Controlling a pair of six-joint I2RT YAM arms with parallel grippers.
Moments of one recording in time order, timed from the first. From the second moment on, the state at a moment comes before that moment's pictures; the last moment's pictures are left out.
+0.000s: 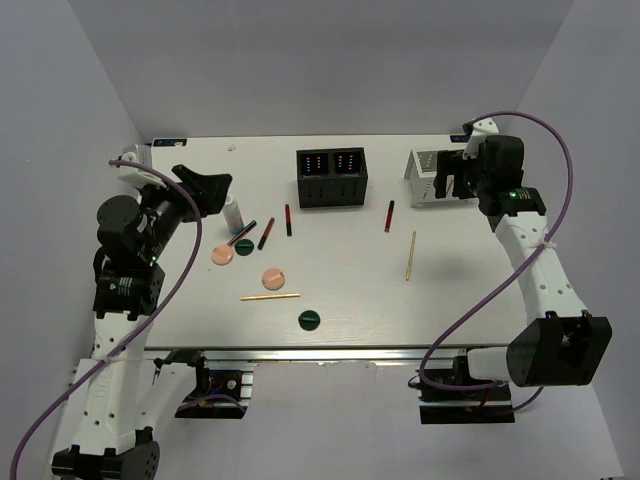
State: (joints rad) left arm -0.07 0.79 1.08 -0.27 0.25 -0.53; right arm 0.07 1.32 1.27 -0.48 -0.07 -0.06
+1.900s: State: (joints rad) left arm -0.15 1.68 1.02 0.10 -0.20 -0.18; right arm 0.21 1.45 1.21 -0.47 -0.70 -0.33
